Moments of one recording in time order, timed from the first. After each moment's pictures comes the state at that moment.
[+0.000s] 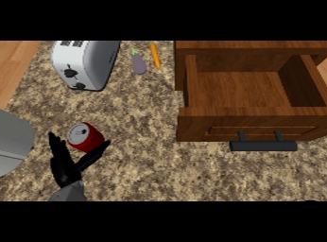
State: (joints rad) left arm -0.16 0.03 0.17 -0.83 0.40 0.57 -0.60; right arm 0.16 -0.09 -0.28 -2.24 -0.14 0.10 0.27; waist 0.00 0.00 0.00
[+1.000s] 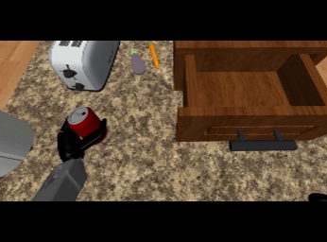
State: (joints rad) left arm -0.43 0.11 0.22 -0.49 0.41 0.29 -0.70; right arm 0.10 -0.10 -0.31 -2.25 -0.13 0.10 0.31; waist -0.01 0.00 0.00
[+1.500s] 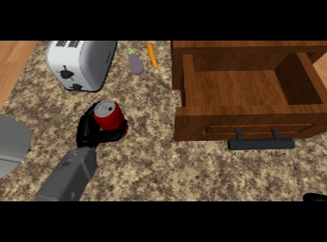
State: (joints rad) left arm -0.55 0.10 0.10 -0.41 0.31 0.08 -0.69; right arm 0.11 -0.09 -0.29 -2.24 -0.10 0.10 0.28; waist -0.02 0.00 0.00
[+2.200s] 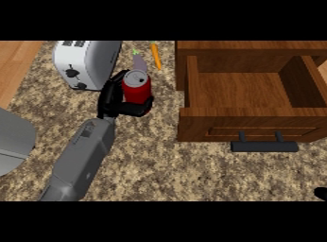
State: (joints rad) left arm -0.69 0.04 -0.01 -0.66 0.24 0.11 -0.41; right arm 0.08 -0.12 -0.35 -2.23 -0.11 0.09 0.30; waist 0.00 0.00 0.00
